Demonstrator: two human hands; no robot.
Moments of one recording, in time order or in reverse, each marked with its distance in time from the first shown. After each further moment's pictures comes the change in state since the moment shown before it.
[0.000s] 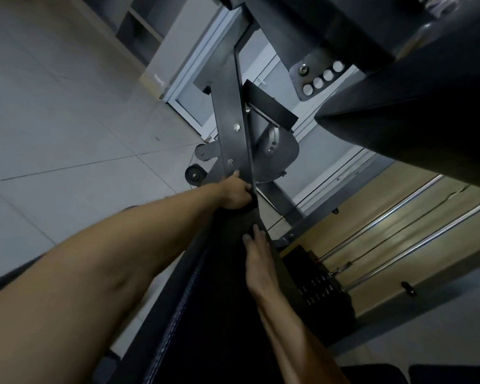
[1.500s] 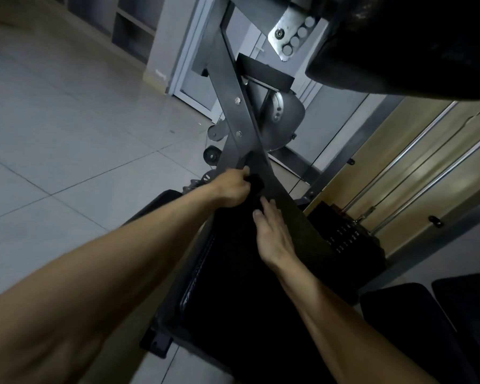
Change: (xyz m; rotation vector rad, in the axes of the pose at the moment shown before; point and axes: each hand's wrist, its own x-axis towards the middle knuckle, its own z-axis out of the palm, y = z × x) left_hand -0.120 0.006 0.021 -0.190 0.100 -0.058; right_hand -0.081 -0.005 0.006 -0.069 -0.036 -0.091
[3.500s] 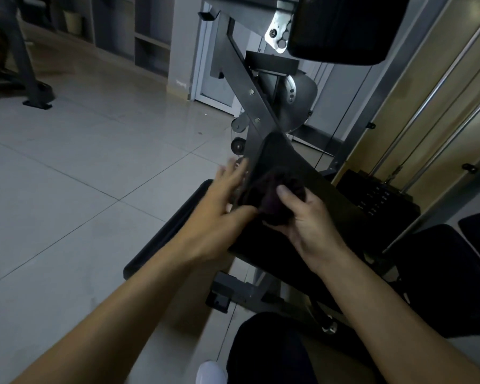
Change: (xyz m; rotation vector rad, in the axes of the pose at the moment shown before) left_hand -0.272 0.029 -0.031 -0.200 0.169 0.181; right_hand -0.188 -0.071 -0.033 1.080 -0.075 -0.096
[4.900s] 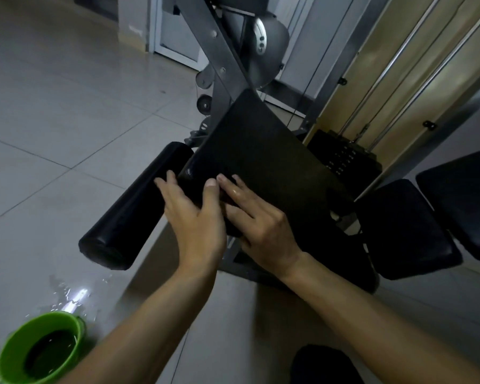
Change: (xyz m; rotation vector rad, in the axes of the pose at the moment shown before) left_hand -0.032 -0.024 0.100 -0.387 0.570 -0.349; right_hand -0.021 0.093 -0.044 -1.328 -0.177 -0.957
